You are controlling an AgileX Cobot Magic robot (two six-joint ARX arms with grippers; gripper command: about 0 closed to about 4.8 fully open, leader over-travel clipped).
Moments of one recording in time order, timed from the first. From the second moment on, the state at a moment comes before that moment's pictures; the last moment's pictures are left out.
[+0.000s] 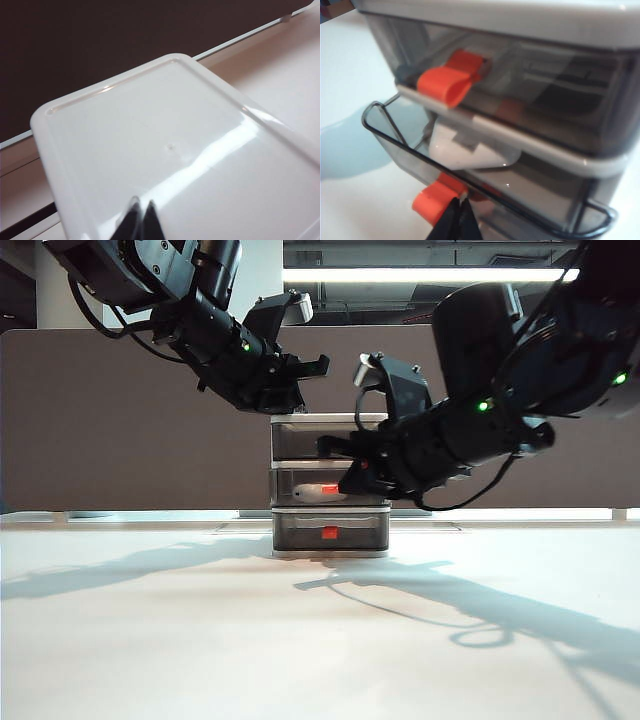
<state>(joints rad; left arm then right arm) -0.47 1.87 1.33 0.22 0.09 0.13 0.53 1.86 0.82 0.79 -0.07 0.10</state>
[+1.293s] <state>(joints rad) -0.47 1.59 1.32 -0.14 0.09 0.03 0.48 1.27 0.82 -0.02 -0.16 0.10</state>
